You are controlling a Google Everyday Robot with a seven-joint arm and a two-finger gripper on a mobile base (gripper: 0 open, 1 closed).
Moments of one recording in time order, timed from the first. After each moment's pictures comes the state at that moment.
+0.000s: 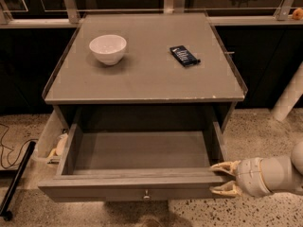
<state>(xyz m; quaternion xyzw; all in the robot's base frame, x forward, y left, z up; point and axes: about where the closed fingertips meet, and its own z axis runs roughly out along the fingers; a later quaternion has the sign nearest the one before) 0.392 -0.212 0.642 -0.65 0.67 0.14 0.33</state>
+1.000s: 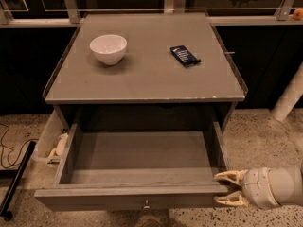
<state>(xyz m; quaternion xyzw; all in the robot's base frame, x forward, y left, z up) 0.362 -0.224 0.640 -0.64 0.69 0.14 0.32</state>
